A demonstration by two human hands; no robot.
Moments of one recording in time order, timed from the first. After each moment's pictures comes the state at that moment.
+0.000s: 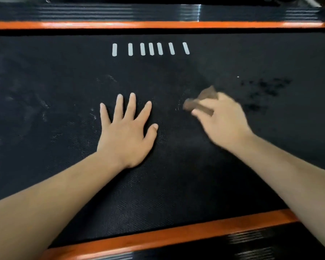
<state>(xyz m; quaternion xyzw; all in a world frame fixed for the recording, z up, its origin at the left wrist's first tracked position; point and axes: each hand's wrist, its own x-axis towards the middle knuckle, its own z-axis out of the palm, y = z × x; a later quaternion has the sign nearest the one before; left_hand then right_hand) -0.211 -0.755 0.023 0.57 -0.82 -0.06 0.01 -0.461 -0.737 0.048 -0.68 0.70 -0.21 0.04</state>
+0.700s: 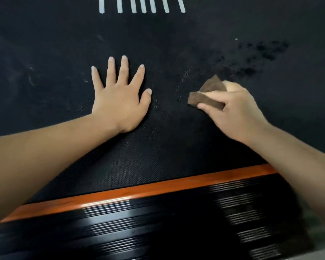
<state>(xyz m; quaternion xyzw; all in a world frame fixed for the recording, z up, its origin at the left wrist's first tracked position) -0.213 -0.752 0.027 0.56 -0.83 -0.06 0.01 -0.476 -0.668 0.056 -0.71 0.67 -0.20 0.11</state>
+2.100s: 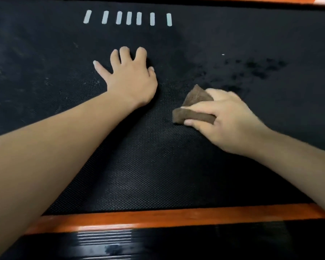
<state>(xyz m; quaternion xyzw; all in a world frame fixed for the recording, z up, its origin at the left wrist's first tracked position) -0.336 -0.799 0.034 0.68 -0.72 -0.11 0.11 -0.544 -0.690 0.049 -0.83 0.51 -0.17 0.14</state>
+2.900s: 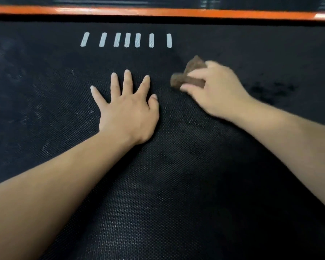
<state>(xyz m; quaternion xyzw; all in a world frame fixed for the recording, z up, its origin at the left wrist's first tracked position) -0.339 -0.802 0.029 0.68 -0.73 -0.08 0.04 -0.550 -0.824 0.051 -0.80 0.57 -0.19 0.02</state>
